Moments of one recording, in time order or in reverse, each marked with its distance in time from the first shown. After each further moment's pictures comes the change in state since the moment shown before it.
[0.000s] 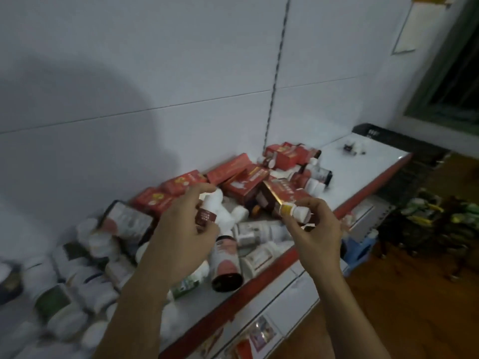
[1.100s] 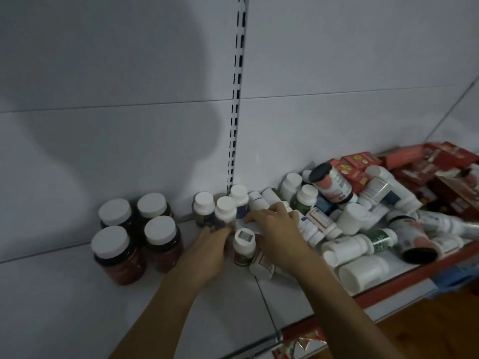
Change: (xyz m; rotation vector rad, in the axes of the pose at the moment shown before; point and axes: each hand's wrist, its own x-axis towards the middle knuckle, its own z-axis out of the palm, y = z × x) left_hand -0.174 -0.216 -0.251 0.449 -0.310 -0.433; right_hand -0.223 -0.167 0.315 -0.766 -0.906 -0.520
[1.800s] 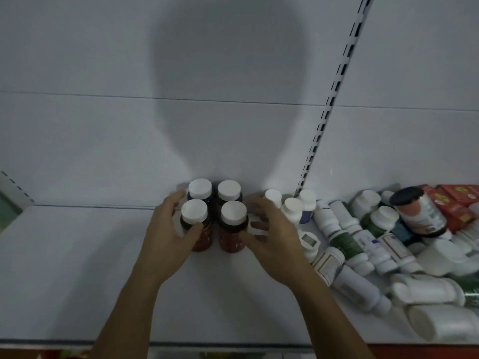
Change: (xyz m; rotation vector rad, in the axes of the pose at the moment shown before) left_hand -0.116 -0.101 -0.049 -0.571 0.793 -0.277; right_hand 0.001 -0.111 0.012 0.948 0.014 -0.178
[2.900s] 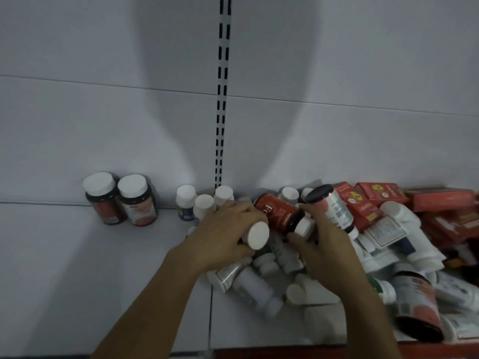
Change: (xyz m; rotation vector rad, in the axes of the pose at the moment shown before) left_hand -0.007 0.134 0.219 0.468 -0.655 0.576; right_hand -0.046 0.102 -0.239 -0.452 0.132 0.131
